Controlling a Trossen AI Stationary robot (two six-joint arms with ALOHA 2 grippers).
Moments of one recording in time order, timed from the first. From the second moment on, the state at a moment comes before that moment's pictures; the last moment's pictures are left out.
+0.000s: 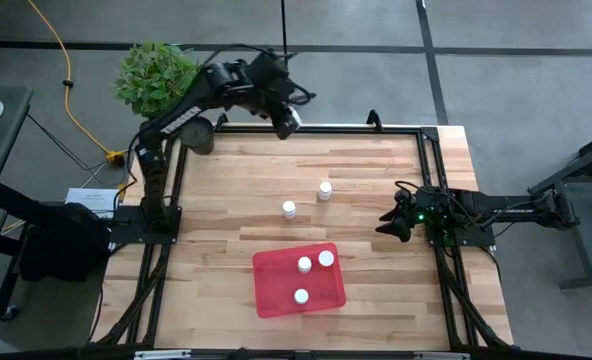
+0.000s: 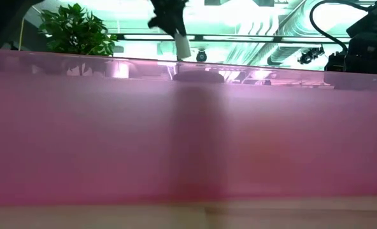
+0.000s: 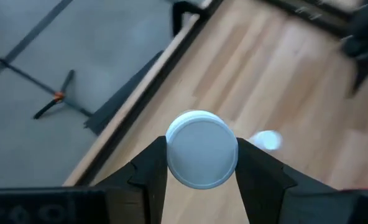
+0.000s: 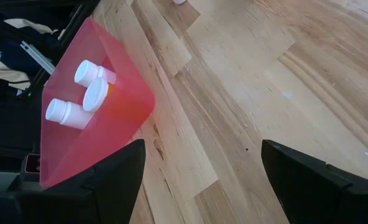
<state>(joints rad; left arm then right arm) 0.46 1.90 2.36 -1.33 -0.08 -0.08 -0.08 0.35 0.11 -0.34 -0.17 0.78</state>
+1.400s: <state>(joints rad) -0.19 1.80 2.34 -1.37 0.16 -0.34 -0.08 0.35 0.11 -0.33 -0.17 0.81</state>
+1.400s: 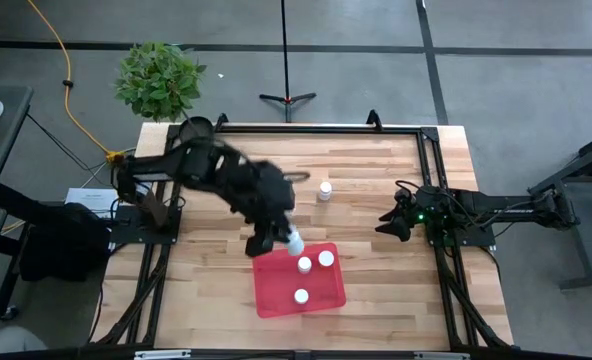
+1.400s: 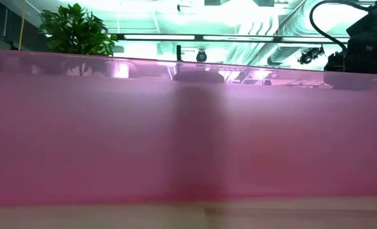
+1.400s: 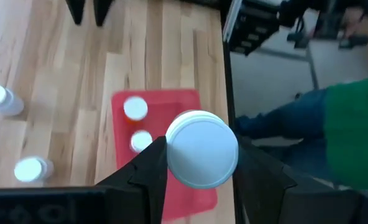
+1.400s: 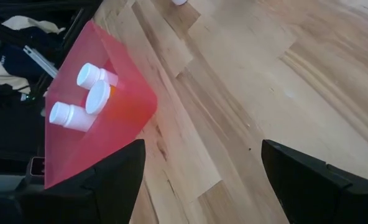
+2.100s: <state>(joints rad) -0.43 2.09 2.34 -1.52 -0.20 -0.45 -0.08 0.35 0.11 -0.04 -0.22 0.83</state>
